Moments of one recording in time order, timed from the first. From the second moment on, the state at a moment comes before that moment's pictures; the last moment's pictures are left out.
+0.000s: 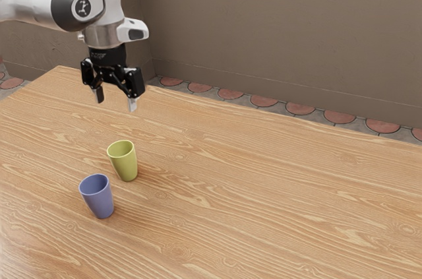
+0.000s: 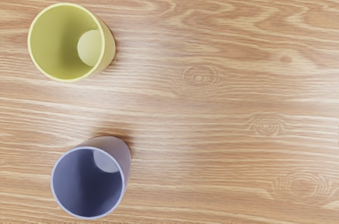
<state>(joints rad) 0.07 -0.07 -0.09 -1.81 0.03 1.64 -0.10</state>
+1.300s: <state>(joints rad) 0.14 0.08 -0.08 -1.93 0.02 1.87 -0.11</state>
